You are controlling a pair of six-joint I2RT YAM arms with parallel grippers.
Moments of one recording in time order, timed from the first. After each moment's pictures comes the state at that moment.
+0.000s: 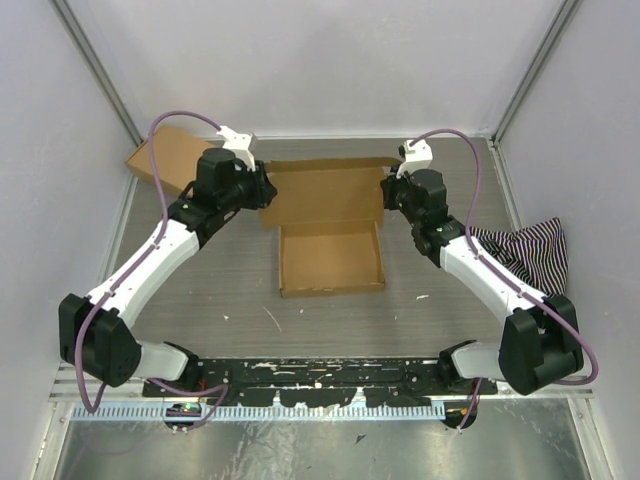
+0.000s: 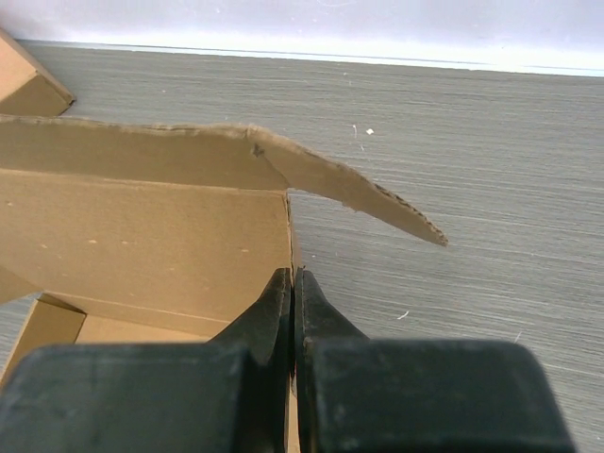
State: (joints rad) left arm -0.44 1.38 1.17 -0.22 0.08 -0.29; right arm 0.36 1.30 0.90 0.16 0.09 0.16
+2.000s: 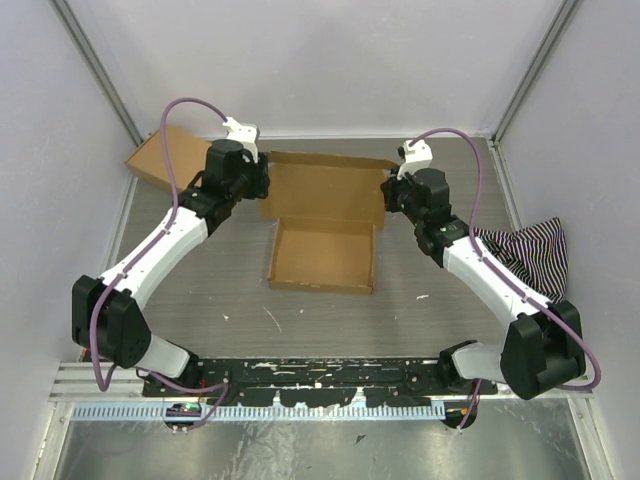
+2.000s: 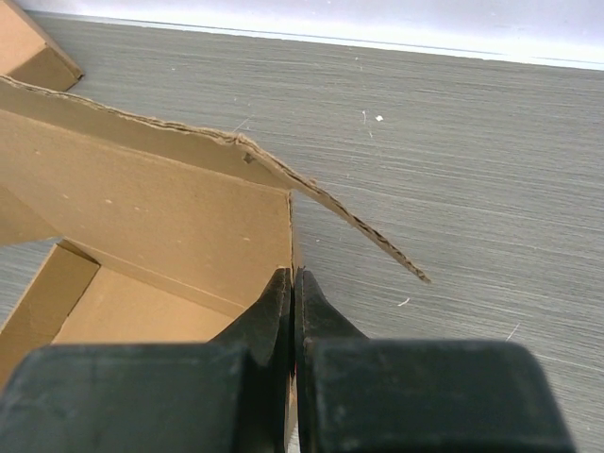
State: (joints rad) left arm -0.44 1.47 1.25 -0.25 -0.14 -0.16; right arm 0.36 1.28 0.91 0.10 0.04 0.13
